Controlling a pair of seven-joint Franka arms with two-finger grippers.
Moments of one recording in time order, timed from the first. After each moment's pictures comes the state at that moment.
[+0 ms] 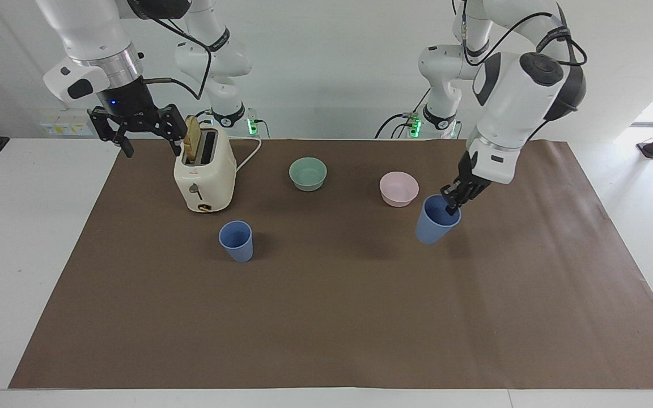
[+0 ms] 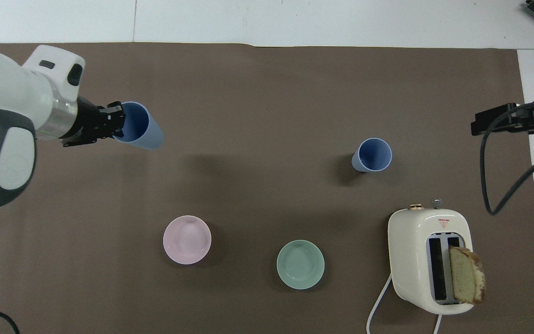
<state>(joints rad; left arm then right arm) -0.15 0.14 -0.21 -1.69 -0.08 1.98 -0.75 -0.05 0.08 0.09 -1.38 0.00 1.54 0.03</state>
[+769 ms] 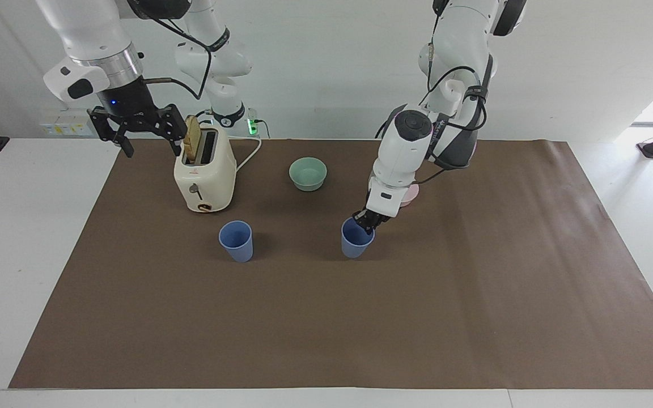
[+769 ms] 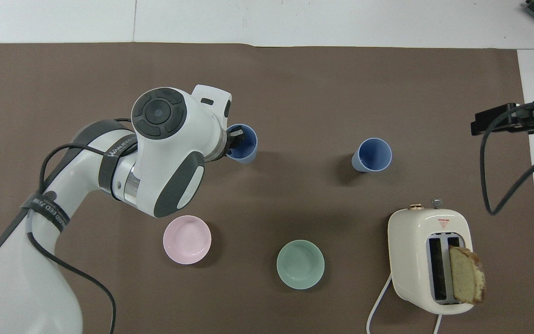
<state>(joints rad) -0.38 0.34 -0.21 -1.73 -0.03 2.17 -0.94 -0.05 0.08 0.09 -1.38 0.00 1.54 0.03</state>
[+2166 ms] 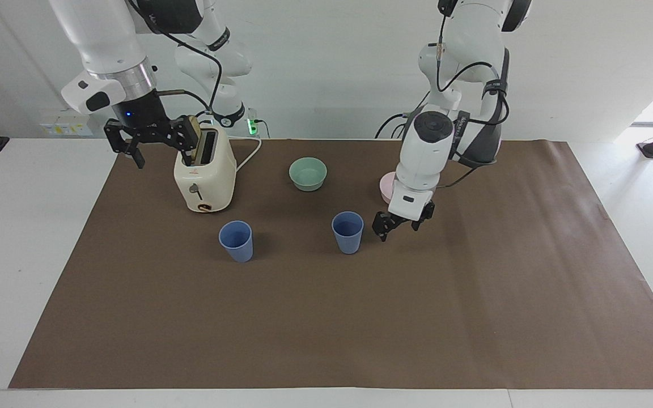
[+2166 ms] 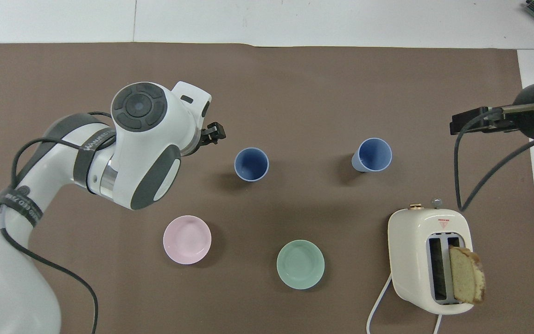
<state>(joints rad) -0.28 0.29 -0.18 -1.73 0.07 2.08 -0.74 -0.04 0.06 0.11 -1.53 0.00 1.68 0.03</state>
